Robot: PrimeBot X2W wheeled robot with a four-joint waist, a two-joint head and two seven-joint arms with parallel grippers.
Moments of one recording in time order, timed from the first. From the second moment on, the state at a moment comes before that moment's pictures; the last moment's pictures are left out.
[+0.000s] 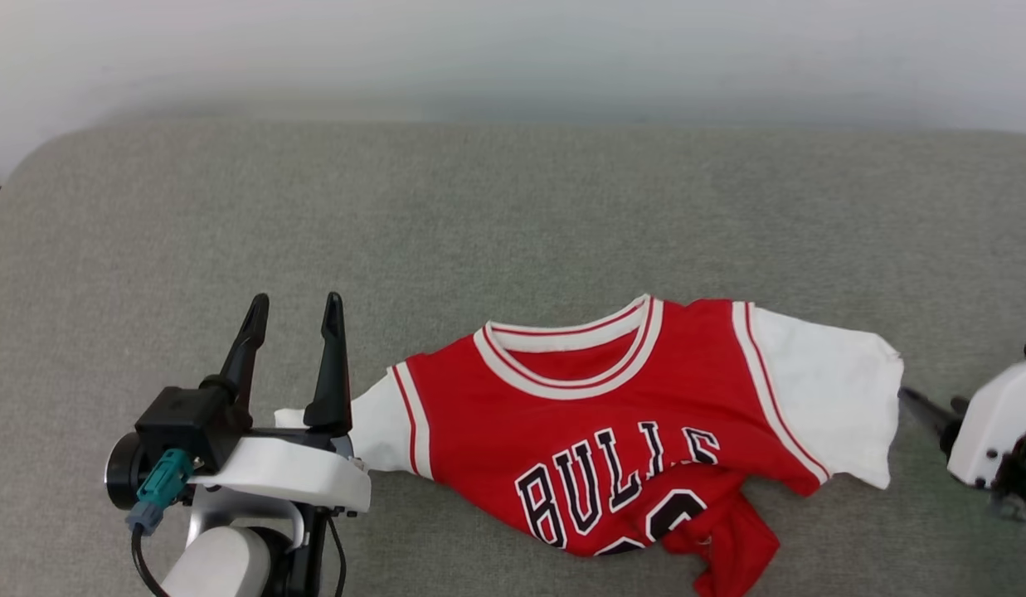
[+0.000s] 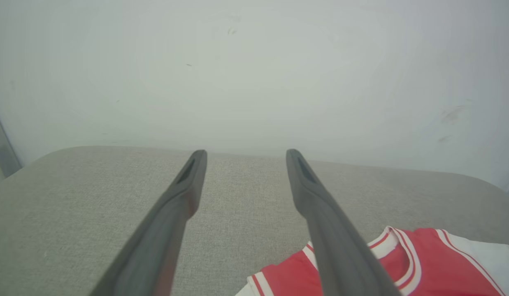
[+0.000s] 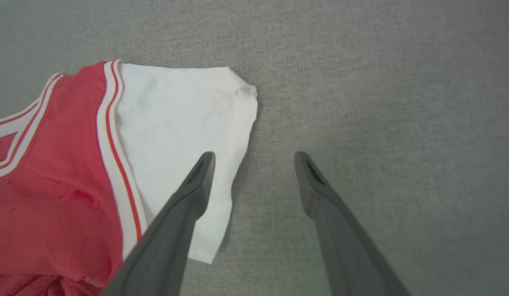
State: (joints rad) left arm -0.17 0.36 -0.36 -0.09 -0.51 0.30 -0.21; right arm -0.30 -0.30 -0.17 0.36 0.49 0.13 0.67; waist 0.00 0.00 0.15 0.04
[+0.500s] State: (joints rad) left arm -0.25 0.32 -0.37 -0.05 -0.49 0.28 -0.24; right arm -0.51 -0.37 -0.04 0.56 0.52 0.13 0.78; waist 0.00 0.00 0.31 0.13
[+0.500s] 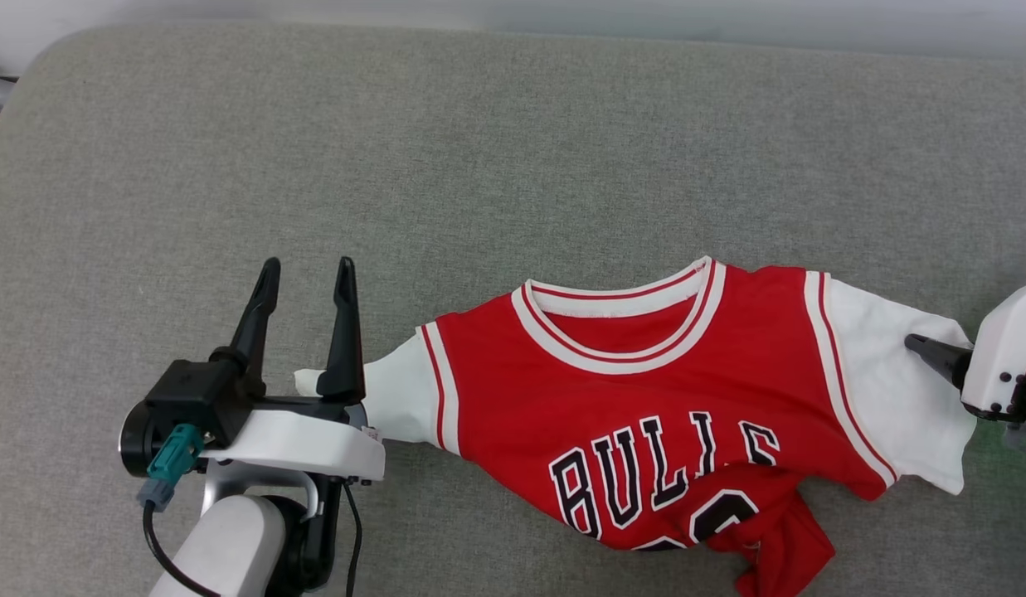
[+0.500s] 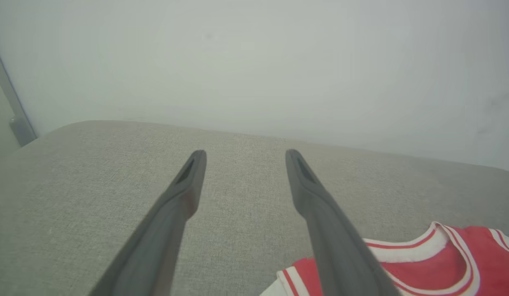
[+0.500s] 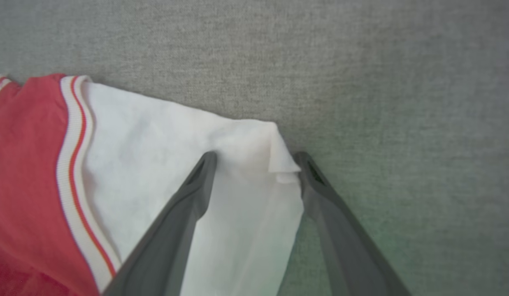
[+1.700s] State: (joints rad) left arm -0.30 0.58 -0.37 0.20 -0.94 0.19 0.69; right arm -0.44 -0.28 0.00 0.42 0.52 0.13 0.71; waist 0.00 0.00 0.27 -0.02
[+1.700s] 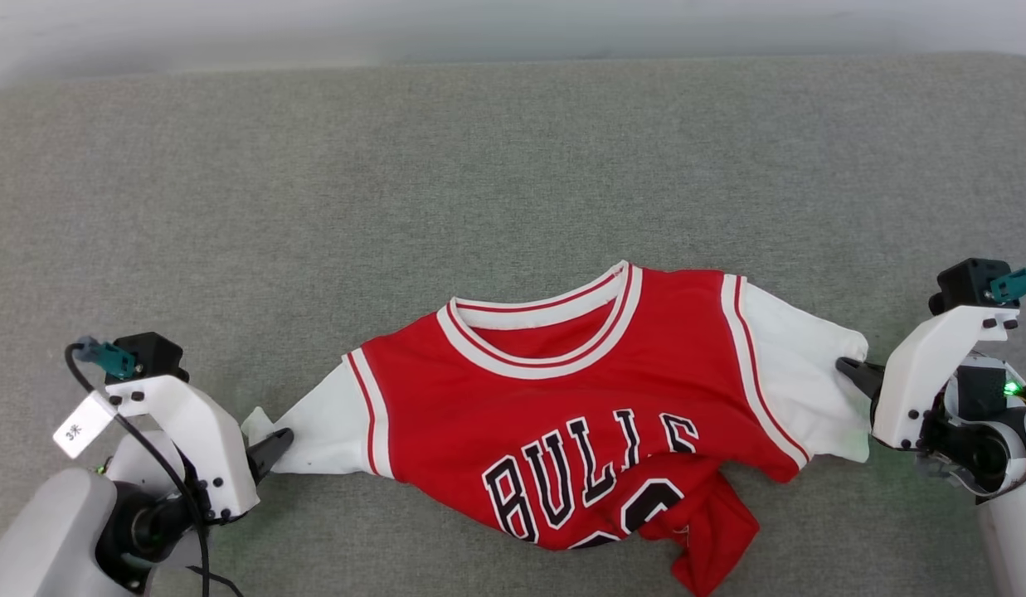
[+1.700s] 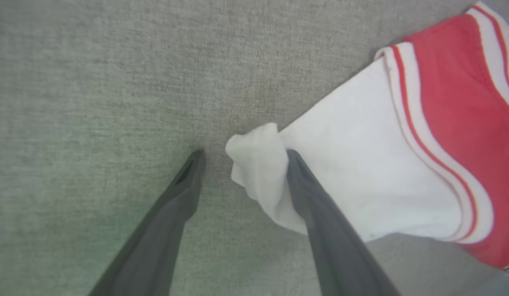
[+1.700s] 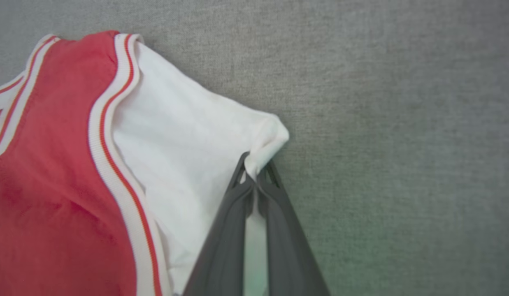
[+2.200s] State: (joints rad) left arm -0.41 0.58 -0.43 0.30 -0.88 0.10 0.68; right arm -0.47 -0.30 -0.02 0.43 0.49 0.13 0.67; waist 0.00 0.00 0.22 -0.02
